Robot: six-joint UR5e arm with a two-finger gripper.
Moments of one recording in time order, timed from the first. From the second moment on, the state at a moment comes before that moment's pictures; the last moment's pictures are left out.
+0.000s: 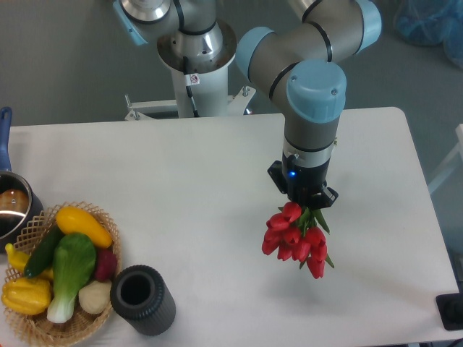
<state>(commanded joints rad) 2.54 -1.90 -1.49 -1.19 1.55 1.20</state>
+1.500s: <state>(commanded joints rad) 2.50 -1.97 -1.62 -1.07 1.54 1.20</state>
